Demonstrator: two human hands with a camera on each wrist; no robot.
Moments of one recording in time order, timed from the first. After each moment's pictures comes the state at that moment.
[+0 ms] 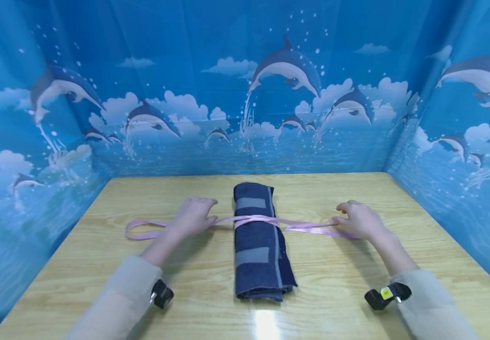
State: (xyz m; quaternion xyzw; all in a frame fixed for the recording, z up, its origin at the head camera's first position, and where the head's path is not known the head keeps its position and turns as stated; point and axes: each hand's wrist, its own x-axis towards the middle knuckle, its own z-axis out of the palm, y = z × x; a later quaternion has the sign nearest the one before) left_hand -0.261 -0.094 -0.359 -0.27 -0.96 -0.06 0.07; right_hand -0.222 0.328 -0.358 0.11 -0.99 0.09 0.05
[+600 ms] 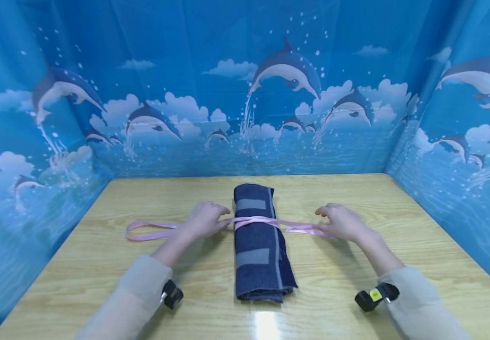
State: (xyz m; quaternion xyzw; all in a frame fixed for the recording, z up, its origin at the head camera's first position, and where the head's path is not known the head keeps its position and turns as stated) left_hand -0.259 -0.071 -0.362 -0.32 -0.94 -0.08 0.06; right_hand -0.224 0.288 -0.355 0.18 -0.98 0.09 0.01
